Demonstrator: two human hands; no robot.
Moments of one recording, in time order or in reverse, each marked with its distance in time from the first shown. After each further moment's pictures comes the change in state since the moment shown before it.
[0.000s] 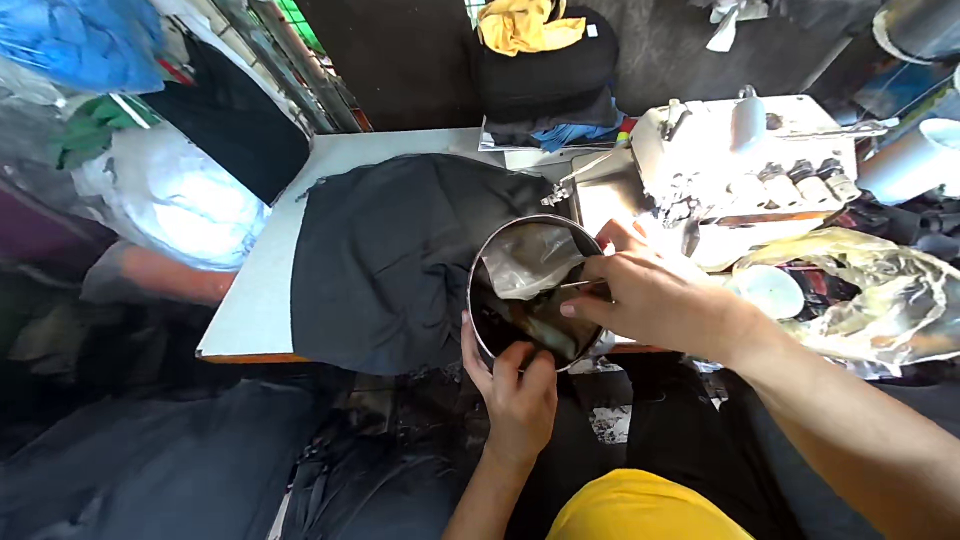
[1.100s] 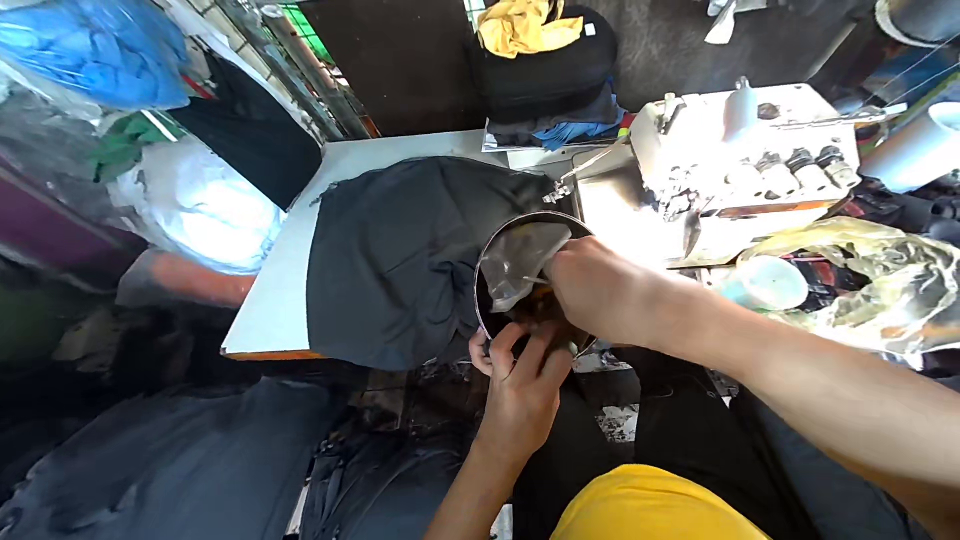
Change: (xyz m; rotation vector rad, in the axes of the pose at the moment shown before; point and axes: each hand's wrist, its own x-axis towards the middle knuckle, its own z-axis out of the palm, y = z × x) left_hand 0.016 0.003 -0.023 0.072 -0.268 0.148; right_hand 0.012 -0.047 -0.009 -0.072 -0.162 -0.112
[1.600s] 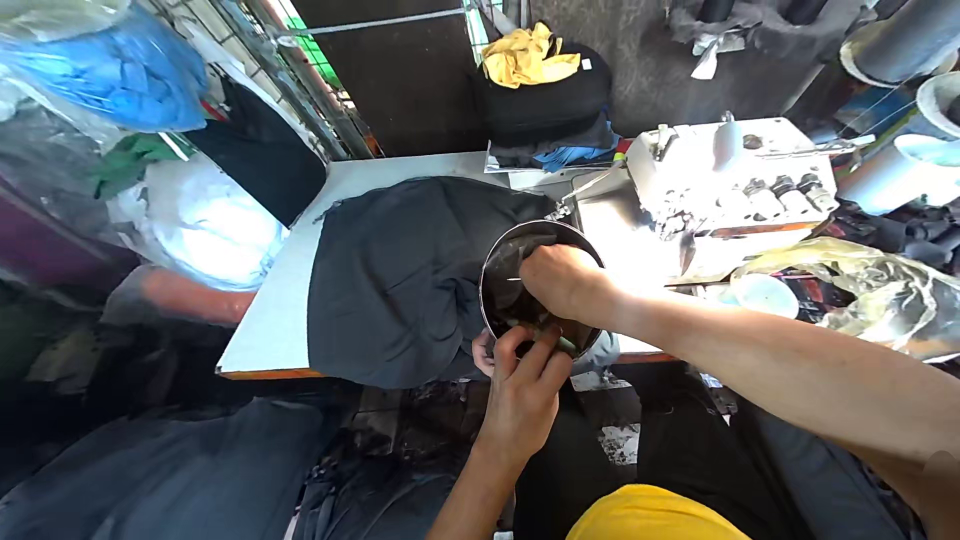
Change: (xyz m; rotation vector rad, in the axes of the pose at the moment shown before) left_hand 0.009 -0.014 0.005 -0.052 0.041 0.029; right_hand 0.064 -0.006 0.016 -0.198 -0.143 0.124
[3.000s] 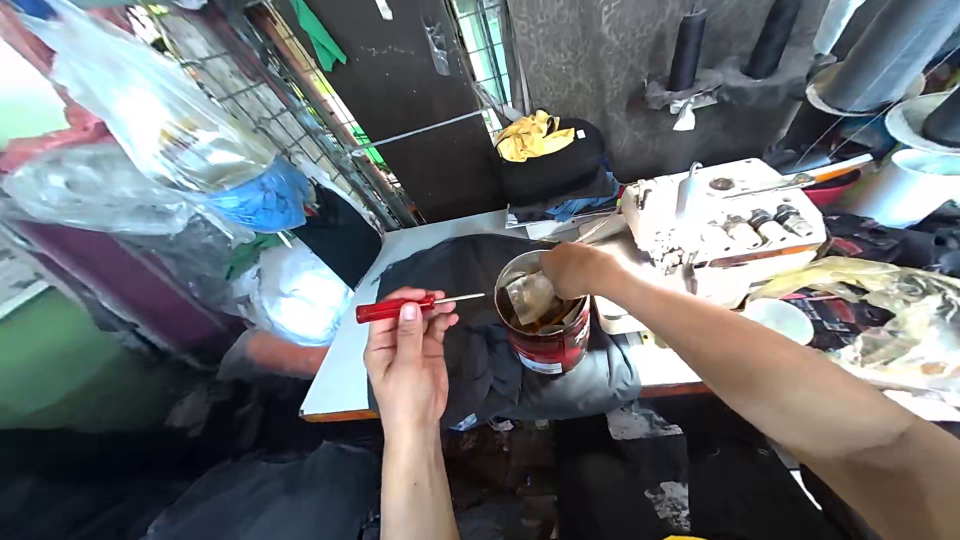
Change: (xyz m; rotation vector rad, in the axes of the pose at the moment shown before) left_hand 0.110 -0.048 -0.104 -1.021 0.371 -0.522; right_hand -0.004 0.036 -0.051 0.252 0.114 -0.025
